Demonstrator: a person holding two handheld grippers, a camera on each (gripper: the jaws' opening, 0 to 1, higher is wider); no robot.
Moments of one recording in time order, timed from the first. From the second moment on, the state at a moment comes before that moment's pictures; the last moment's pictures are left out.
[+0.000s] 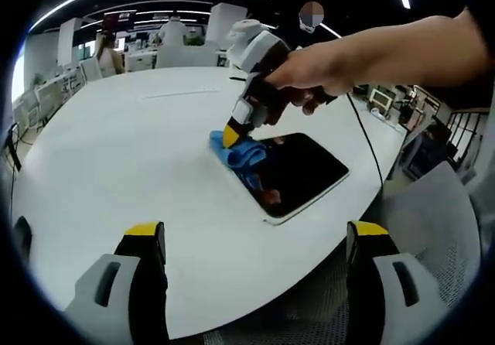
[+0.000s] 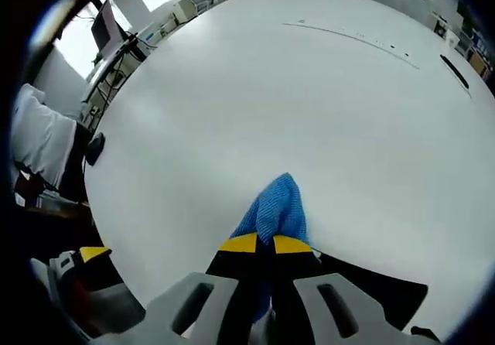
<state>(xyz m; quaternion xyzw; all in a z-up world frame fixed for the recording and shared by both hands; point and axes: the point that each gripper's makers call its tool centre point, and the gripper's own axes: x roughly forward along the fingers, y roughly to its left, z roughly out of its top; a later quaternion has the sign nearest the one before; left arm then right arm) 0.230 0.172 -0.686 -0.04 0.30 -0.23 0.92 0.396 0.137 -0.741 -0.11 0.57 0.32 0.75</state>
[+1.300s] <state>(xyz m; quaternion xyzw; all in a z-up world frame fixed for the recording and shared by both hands) 0.229 0.173 -0.689 -0.03 0.31 -0.23 0.92 0.398 0.073 -0.735 -0.13 0.57 0.28 0.76</state>
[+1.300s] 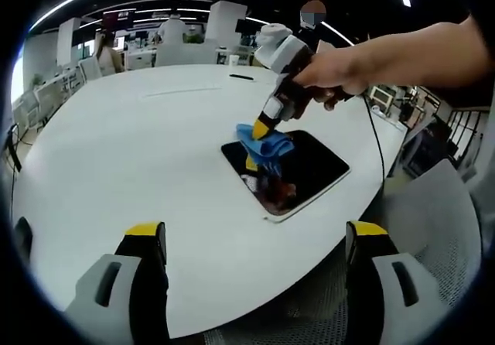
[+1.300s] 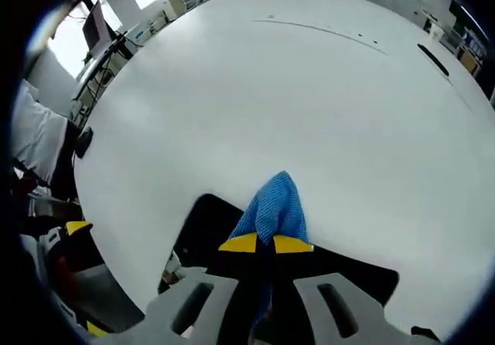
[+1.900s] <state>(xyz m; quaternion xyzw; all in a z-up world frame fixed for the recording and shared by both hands) 0.229 0.172 -0.687 -0.03 0.31 -0.23 0.92 0.384 0.069 -0.737 -0.12 0.57 0.26 0.77</state>
